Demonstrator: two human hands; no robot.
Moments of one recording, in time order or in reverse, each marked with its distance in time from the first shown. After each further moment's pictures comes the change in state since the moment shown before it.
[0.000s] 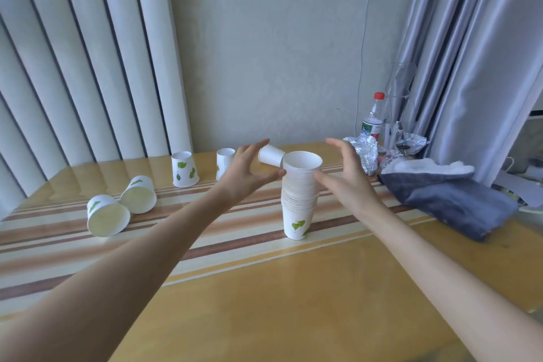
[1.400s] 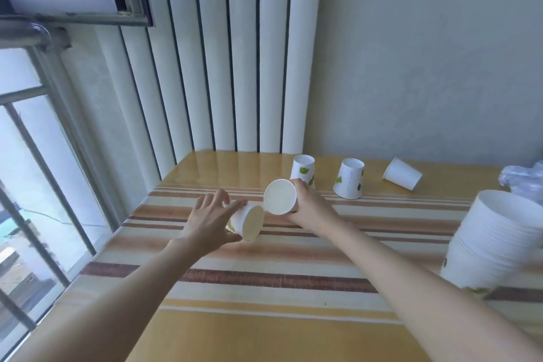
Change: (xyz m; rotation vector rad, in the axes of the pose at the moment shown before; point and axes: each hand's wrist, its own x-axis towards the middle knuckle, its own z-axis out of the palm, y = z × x) left_hand -0.101 -0.218 -0.188 0.948 -0.026 -0.329; right_hand 0.055 -0.035 0.319 -0.341 -0.629 -0.193
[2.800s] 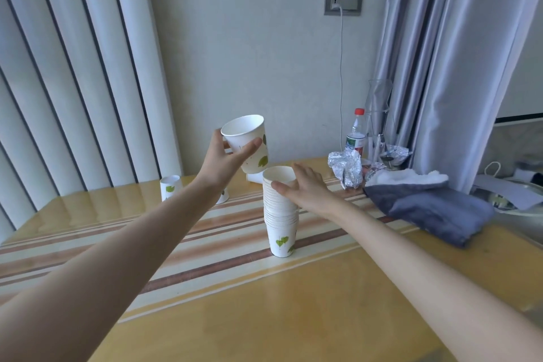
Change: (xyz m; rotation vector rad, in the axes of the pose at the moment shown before) left_hand 0.018 0.310 -0.134 -1.373 0.134 0.177; right_hand -0.212 0.096 -0.205 0.031 0.248 0.357
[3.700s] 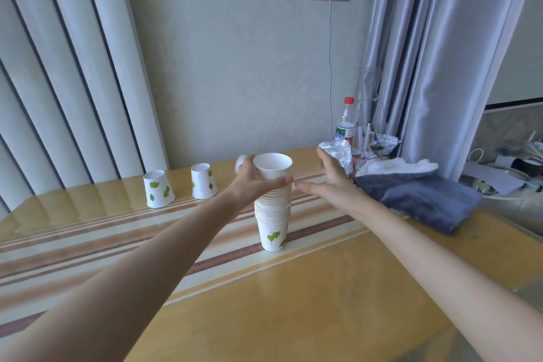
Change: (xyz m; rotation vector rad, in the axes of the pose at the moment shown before) left_hand -0.006 -0.038 0.054 0.102 -0.307 -0.285; right_hand -0.019 0.045 -0.026 0.370 0.071 0.042
